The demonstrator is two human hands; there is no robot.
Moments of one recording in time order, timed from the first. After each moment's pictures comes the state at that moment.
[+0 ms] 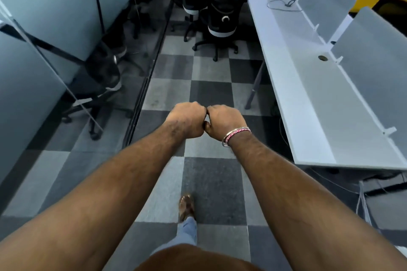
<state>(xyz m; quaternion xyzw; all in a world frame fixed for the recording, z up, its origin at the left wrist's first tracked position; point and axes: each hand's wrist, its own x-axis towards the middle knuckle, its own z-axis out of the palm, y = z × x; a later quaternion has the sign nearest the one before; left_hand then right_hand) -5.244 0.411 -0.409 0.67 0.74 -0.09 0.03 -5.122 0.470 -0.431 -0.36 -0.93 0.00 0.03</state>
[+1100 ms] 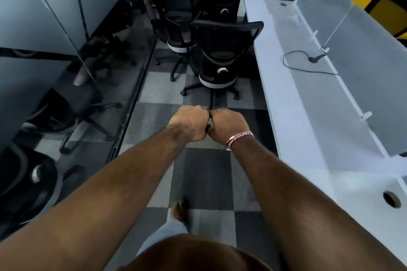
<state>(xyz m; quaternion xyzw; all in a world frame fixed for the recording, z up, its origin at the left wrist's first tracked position) -5.564 1.283 -0.410 0.66 0.74 -0.09 0.06 -5.441 1.344 -0.442 -0.36 -0.93 0.01 0.04</state>
